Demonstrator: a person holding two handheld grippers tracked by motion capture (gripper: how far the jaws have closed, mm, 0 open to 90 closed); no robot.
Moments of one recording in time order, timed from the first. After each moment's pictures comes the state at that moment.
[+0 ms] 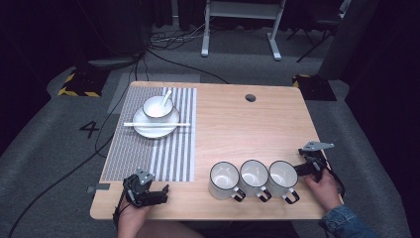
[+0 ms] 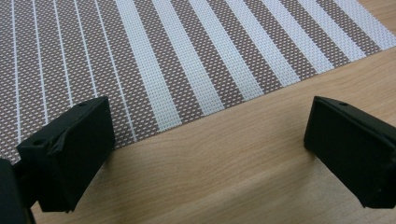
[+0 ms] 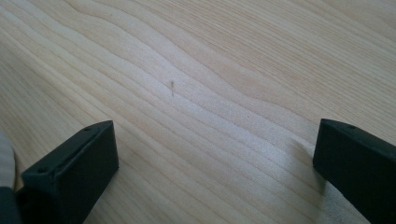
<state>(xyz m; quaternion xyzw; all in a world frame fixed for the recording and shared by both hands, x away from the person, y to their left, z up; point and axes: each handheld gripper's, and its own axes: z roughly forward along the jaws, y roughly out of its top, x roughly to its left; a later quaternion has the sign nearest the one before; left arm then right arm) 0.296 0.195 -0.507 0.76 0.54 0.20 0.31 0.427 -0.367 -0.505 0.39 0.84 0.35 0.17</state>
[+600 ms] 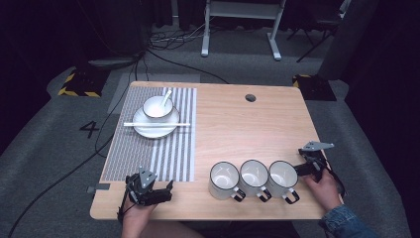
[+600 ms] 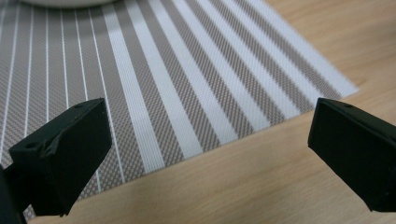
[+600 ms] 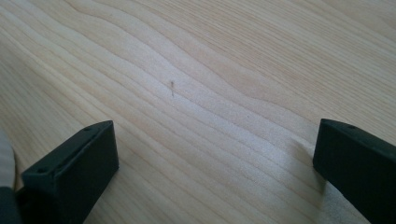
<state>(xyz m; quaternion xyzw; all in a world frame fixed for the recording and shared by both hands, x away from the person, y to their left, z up) 0.289 0.185 -0.495 0.73 0.51 0.26 0.38 0.427 -0.367 -0.505 0.39 0.84 0.35 0.17</state>
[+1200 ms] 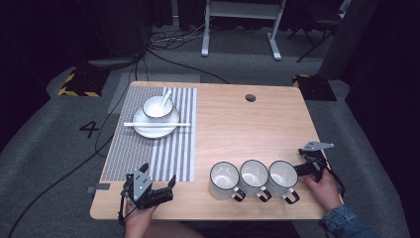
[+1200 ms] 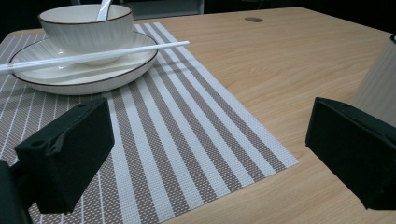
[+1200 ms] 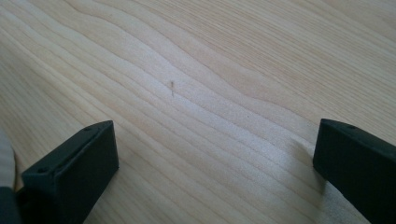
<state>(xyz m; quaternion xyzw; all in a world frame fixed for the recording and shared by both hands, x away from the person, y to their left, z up) 0.274 0.180 -0.479 0.68 0.46 0.30 0.49 0.427 -0.367 -0.505 0.38 0.84 0.35 0.17</state>
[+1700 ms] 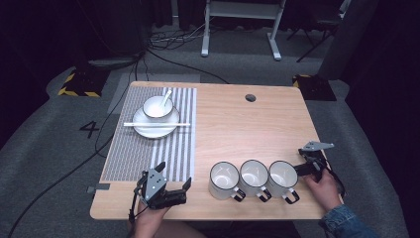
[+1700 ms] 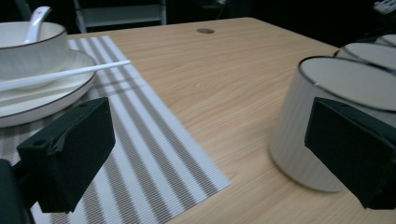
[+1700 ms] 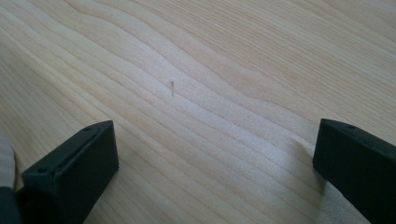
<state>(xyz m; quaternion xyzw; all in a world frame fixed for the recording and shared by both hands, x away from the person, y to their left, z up) 0.274 0.142 -0.460 0.70 0.41 0.25 0.53 0.427 -0.367 -0.505 0.39 0.84 0.35 0.17</state>
